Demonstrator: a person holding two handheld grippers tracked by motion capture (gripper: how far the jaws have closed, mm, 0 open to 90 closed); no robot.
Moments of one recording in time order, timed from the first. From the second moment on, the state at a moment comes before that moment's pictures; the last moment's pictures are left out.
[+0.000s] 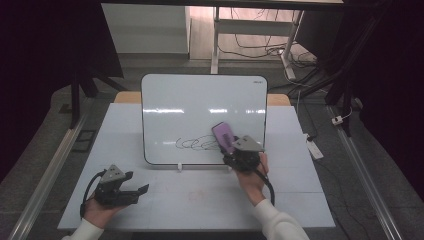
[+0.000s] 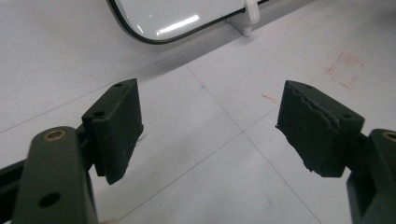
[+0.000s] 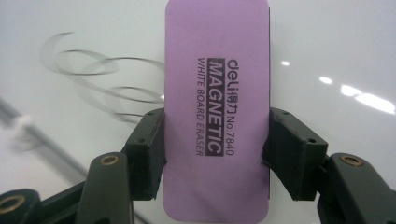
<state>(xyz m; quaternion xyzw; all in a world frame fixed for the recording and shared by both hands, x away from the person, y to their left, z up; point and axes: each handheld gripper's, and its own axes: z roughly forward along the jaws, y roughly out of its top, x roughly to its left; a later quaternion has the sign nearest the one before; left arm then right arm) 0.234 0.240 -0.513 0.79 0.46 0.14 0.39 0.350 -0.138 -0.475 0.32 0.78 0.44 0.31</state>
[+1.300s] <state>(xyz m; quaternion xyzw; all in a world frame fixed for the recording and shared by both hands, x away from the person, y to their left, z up) 0.232 0.241 -0.512 0.79 0.46 0.15 0.39 0.342 -0.103 -0.487 0.27 0.79 0.44 0.33</state>
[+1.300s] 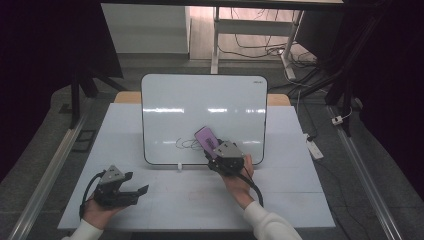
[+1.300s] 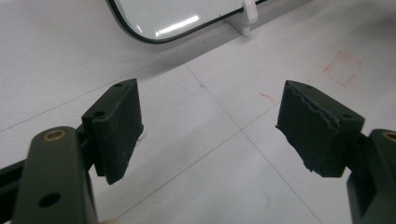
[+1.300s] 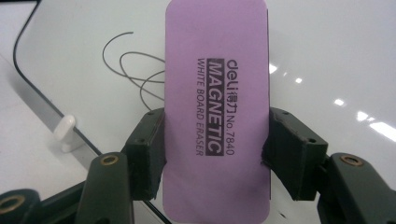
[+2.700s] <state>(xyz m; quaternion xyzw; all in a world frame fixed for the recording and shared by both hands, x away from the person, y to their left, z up) 0.231 0.242 -0.511 0.78 0.46 0.15 0.40 0.350 -0.064 -0.481 0.27 0.78 0.47 0.30</state>
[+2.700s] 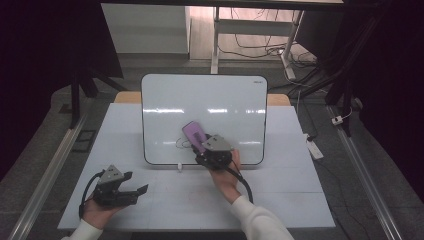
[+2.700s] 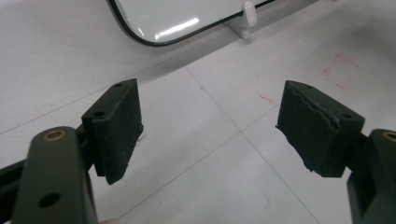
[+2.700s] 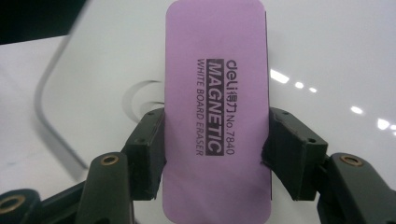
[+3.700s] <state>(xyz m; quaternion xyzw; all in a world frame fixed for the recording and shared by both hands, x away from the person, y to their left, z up) 0.231 0.242 -0.511 0.78 0.45 0.14 0.40 0.353 -0.093 -0.476 0.29 0.77 0.47 0.32</state>
